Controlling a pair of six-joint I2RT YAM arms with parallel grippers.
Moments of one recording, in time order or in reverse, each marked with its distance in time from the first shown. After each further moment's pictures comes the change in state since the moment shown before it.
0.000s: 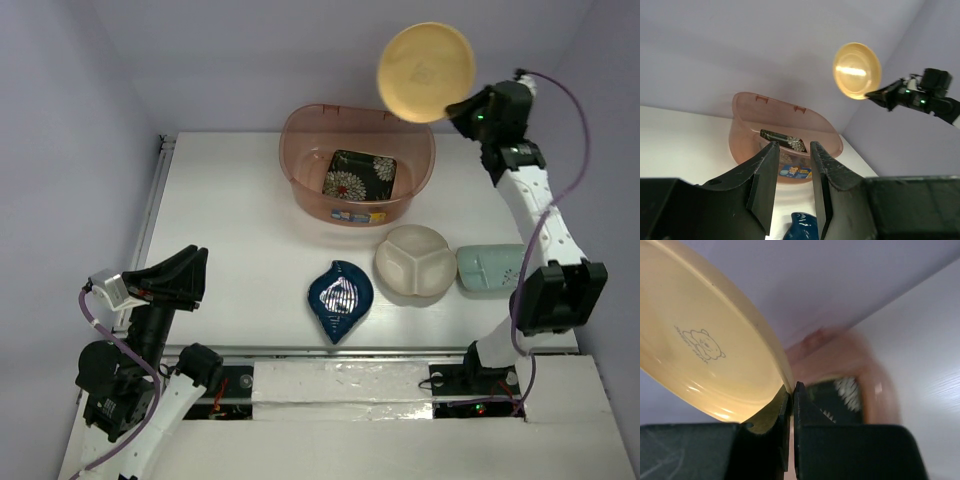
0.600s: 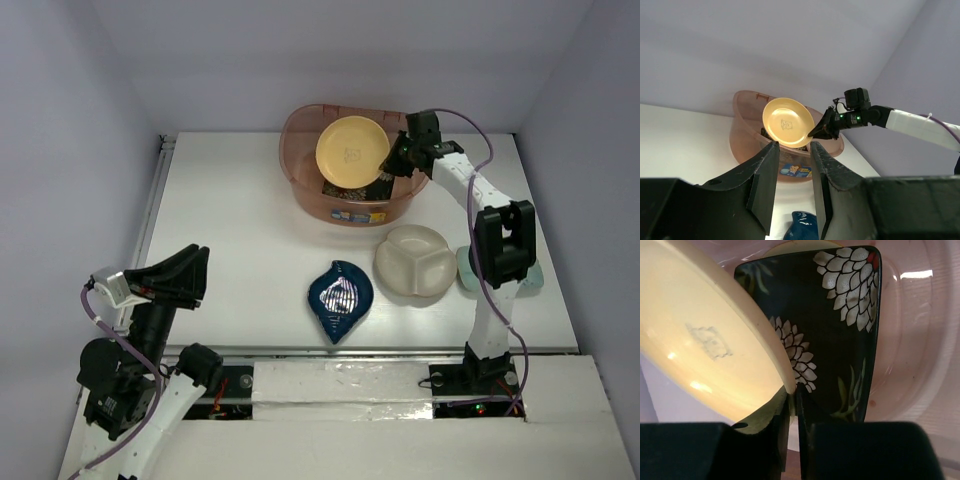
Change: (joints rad) left arm 0.000 0.010 0.000 0.000 0.000 0.000; right arm 0.245 0.475 0.167 -0.224 -0.150 -0.097
